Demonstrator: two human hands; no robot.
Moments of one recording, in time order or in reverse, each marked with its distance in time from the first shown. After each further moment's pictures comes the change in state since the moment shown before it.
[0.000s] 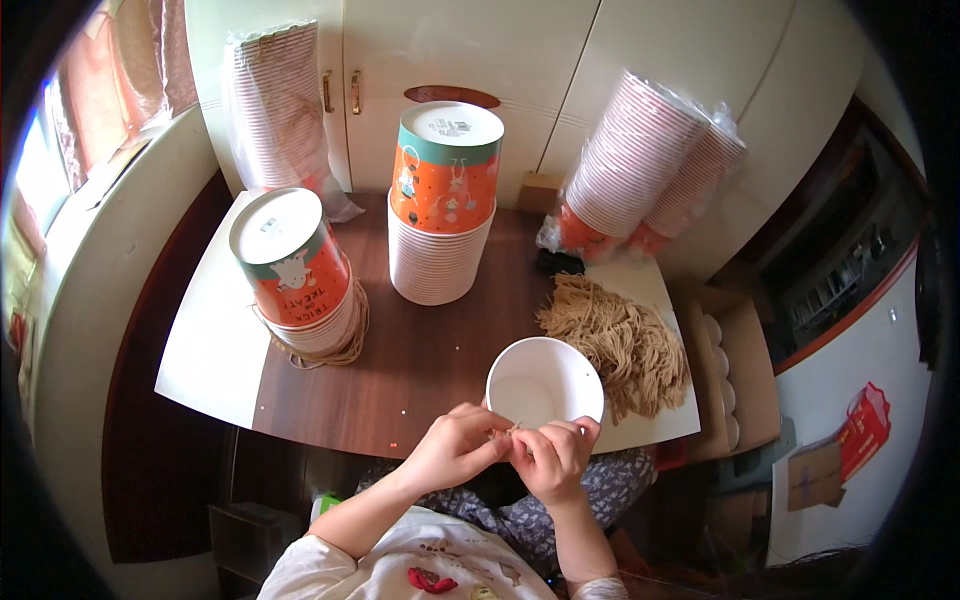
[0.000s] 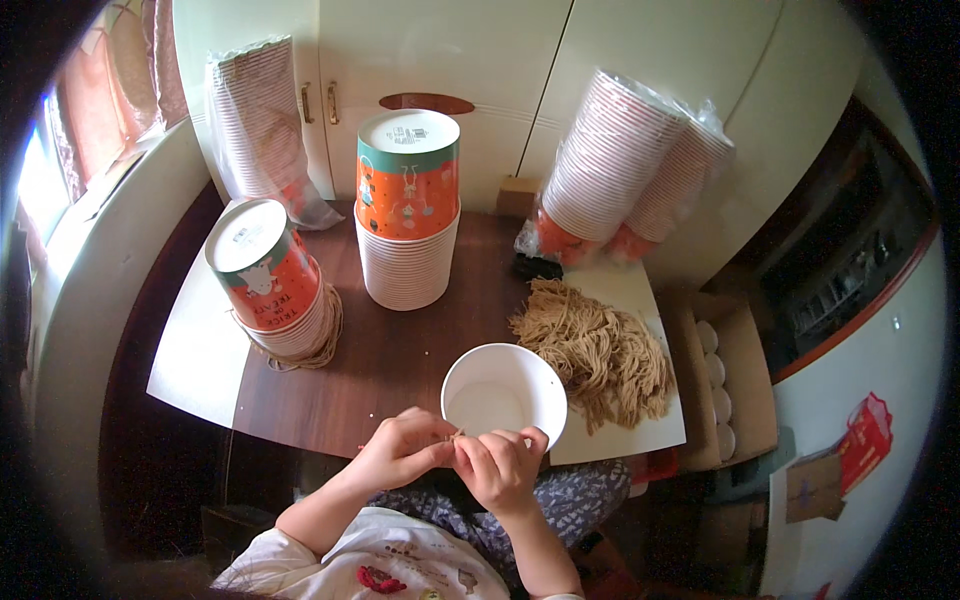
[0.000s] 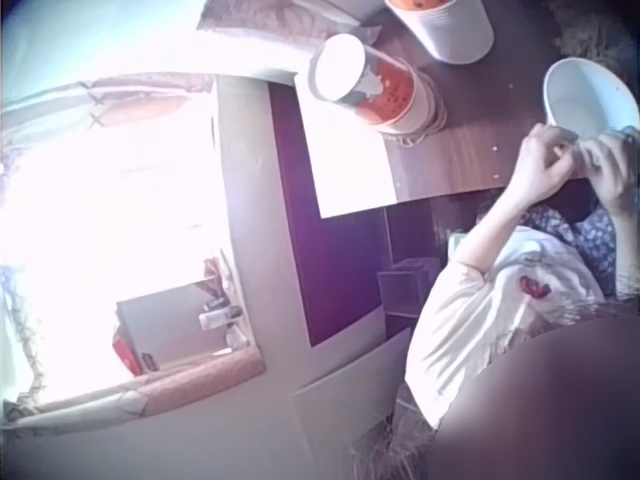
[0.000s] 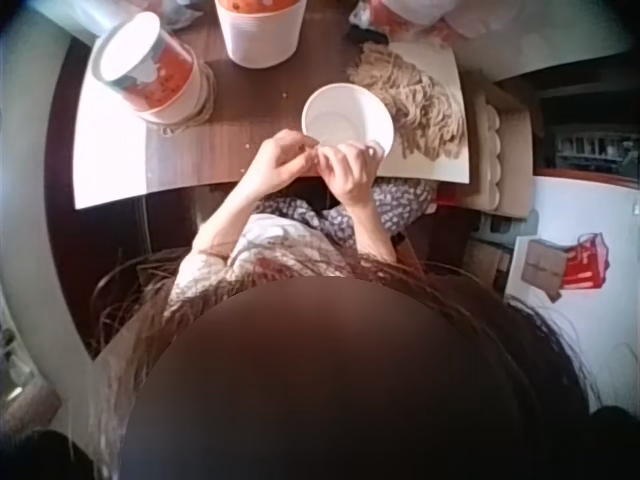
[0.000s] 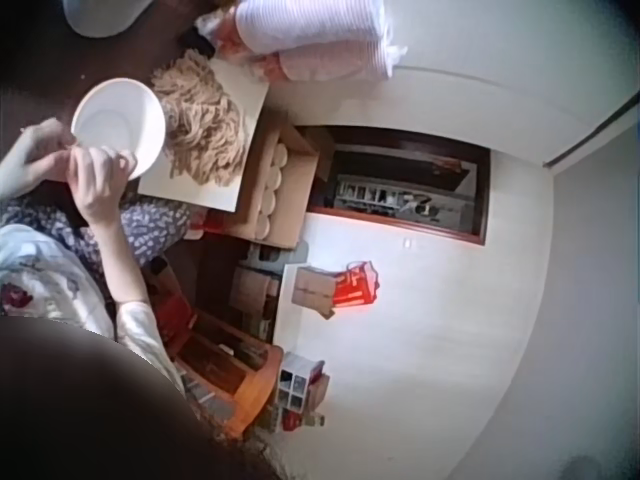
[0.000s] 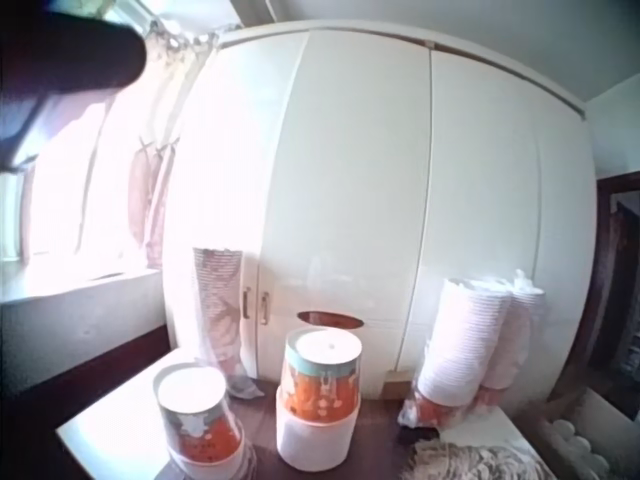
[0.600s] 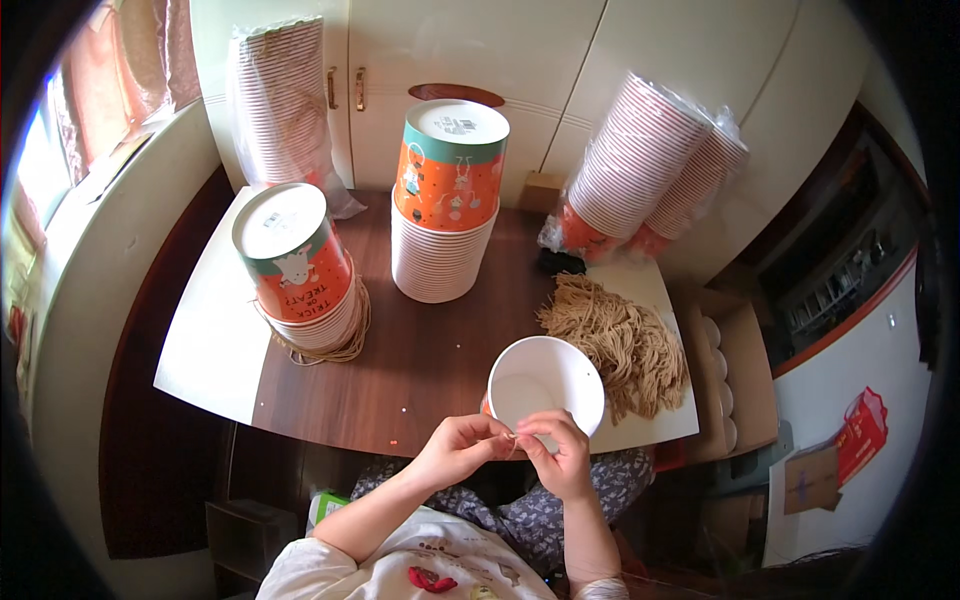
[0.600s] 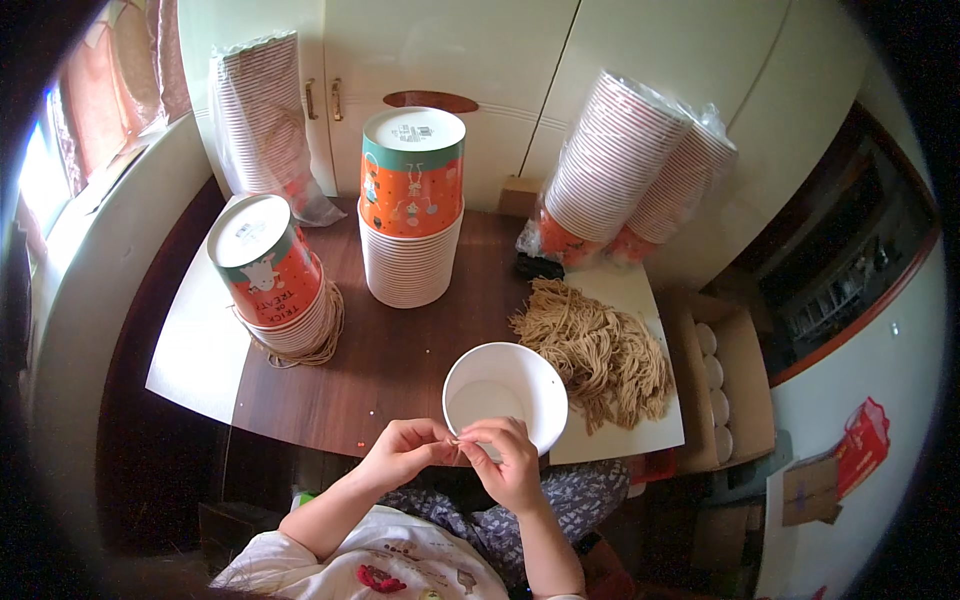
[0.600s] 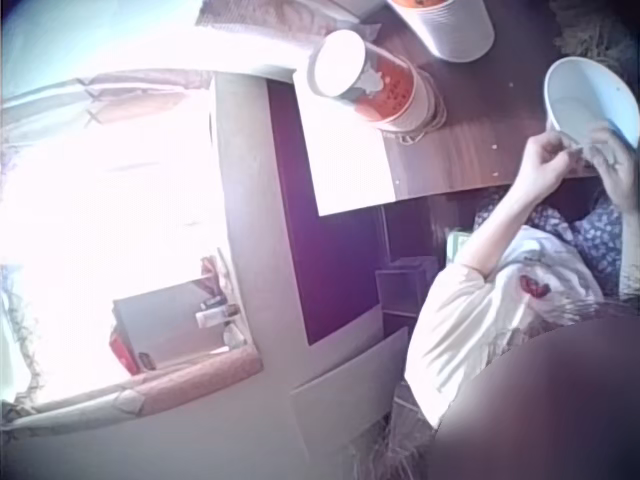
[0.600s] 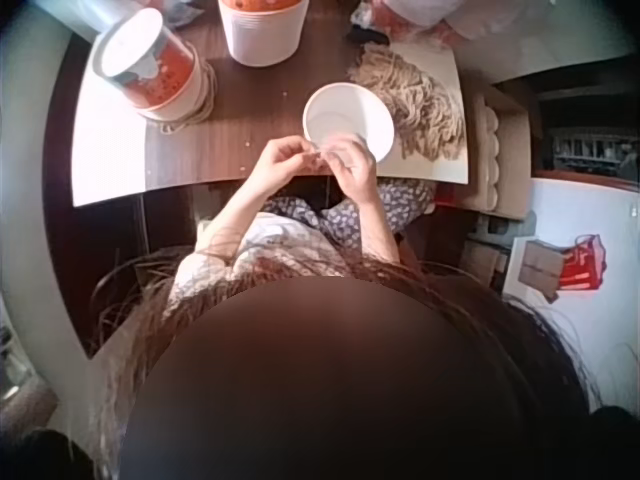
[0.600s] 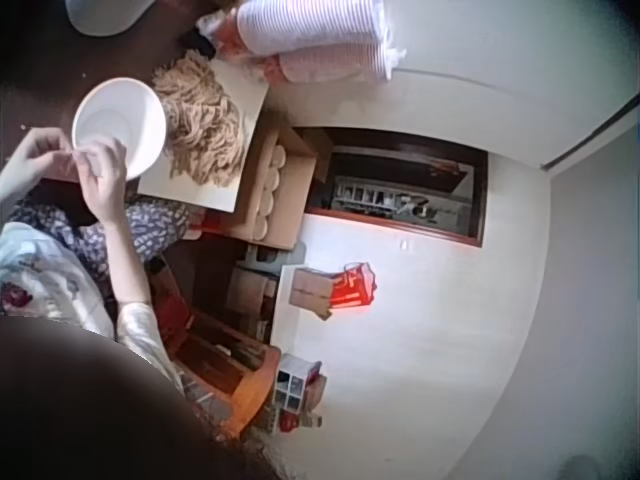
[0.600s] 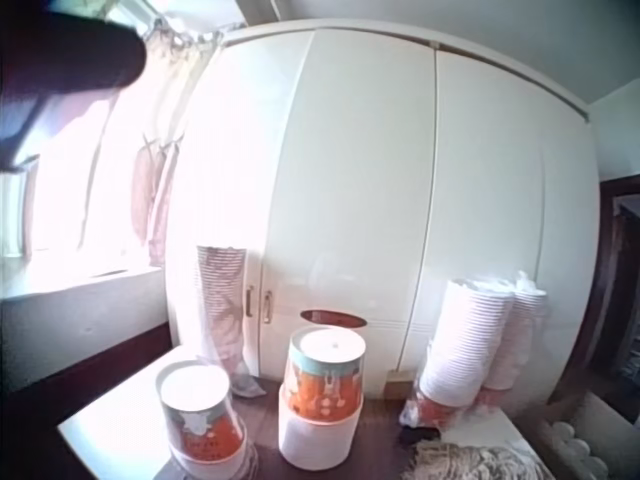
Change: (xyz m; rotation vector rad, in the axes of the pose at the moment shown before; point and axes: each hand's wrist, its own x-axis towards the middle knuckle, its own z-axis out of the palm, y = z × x) left_hand -0.019 -0.018 0.023 -0.999 -0.018 -0.427; right_hand 0.001 0.013 -0.005 0.702 -0.236 0.363
